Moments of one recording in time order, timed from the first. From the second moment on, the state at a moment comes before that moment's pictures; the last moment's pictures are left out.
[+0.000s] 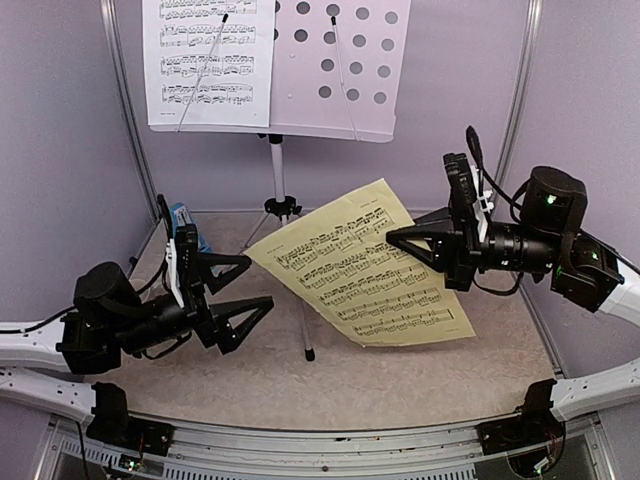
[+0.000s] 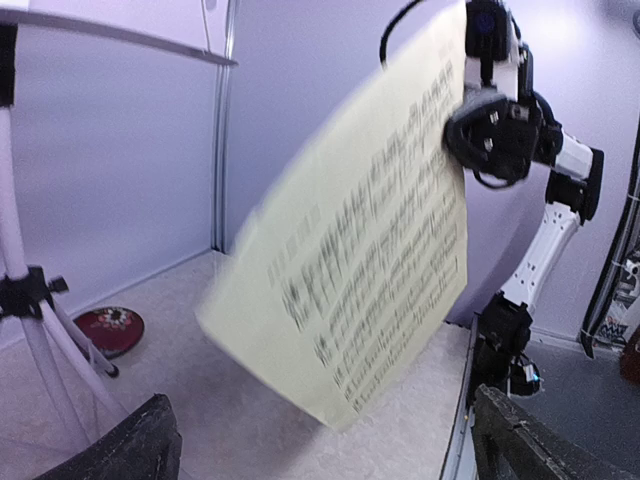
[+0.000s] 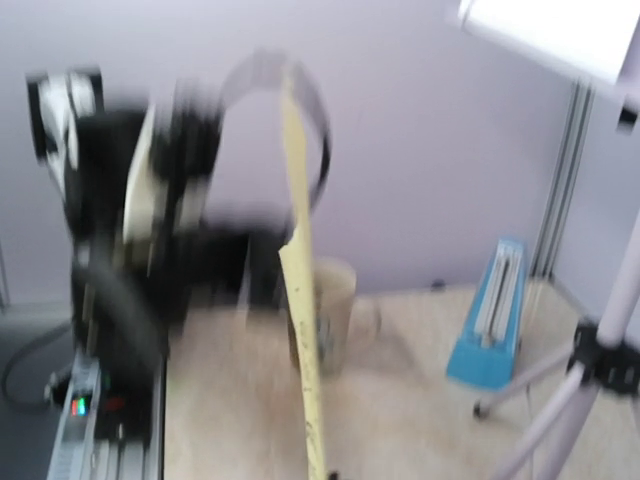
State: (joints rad) left arm -1.19 0.82 0.55 0.38 -0.10 -0.09; right arm 1.00 0.96 1.05 -0.12 -0.38 -0.07
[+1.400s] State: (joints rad) left arm -1.27 1.12 0.96 0.61 -0.13 -0.09; right arm 0.95 0.97 1.10 0.23 -0.40 0.16
